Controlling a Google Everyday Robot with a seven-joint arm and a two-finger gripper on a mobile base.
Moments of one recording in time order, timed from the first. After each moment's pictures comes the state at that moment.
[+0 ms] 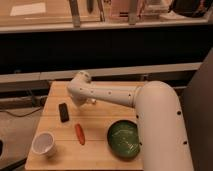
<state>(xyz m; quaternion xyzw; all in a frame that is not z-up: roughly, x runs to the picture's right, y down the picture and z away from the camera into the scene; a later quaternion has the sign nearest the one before) -0.166 0.090 0.900 -0.17 -0.20 -0.40 0.88</state>
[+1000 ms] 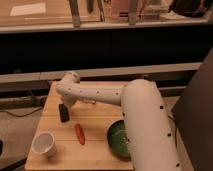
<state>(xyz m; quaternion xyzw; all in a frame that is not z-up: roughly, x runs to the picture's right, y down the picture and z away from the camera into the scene) -0.219 0.095 0.900 -0.17 -0.22 -0.43 0.86</state>
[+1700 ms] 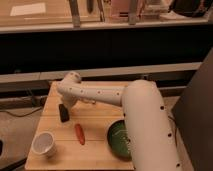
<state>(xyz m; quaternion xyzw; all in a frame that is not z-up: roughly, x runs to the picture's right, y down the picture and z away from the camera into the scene) -0.218 0.099 0.901 -0.17 -0.24 -0.43 0.85</state>
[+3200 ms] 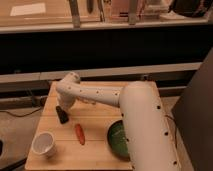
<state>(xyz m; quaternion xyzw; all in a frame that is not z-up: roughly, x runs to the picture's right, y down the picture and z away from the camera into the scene) -0.239 0.112 0.898 -0.18 -0.28 -0.46 0.82</state>
